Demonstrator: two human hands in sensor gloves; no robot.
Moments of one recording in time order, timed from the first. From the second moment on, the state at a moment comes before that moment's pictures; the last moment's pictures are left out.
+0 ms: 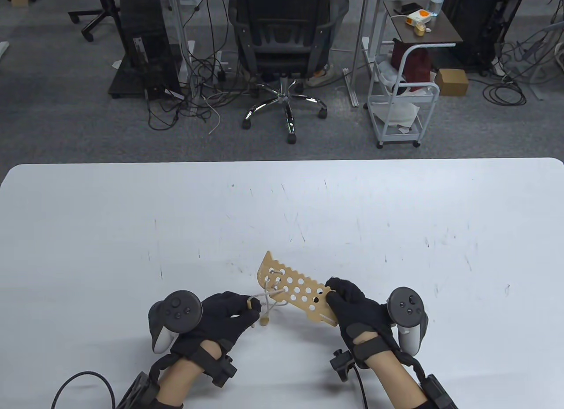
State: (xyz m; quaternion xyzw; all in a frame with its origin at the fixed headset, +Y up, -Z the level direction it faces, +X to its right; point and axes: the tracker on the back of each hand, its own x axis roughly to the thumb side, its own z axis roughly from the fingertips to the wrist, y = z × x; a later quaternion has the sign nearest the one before) left_hand -0.211 -0.728 -0.304 -0.01 -0.18 0.44 0.88; right_hand 0.148 -0.741 -0.302 0.05 -0.01 0.77 0.63
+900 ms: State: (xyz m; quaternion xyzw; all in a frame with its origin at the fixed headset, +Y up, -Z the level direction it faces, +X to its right) left_hand -0.265 -0.709 -0.307 0.11 -0.09 0.51 0.85; right_hand 0.182 -0.757 -0.321 -0.02 -0.03 0.79 0.61
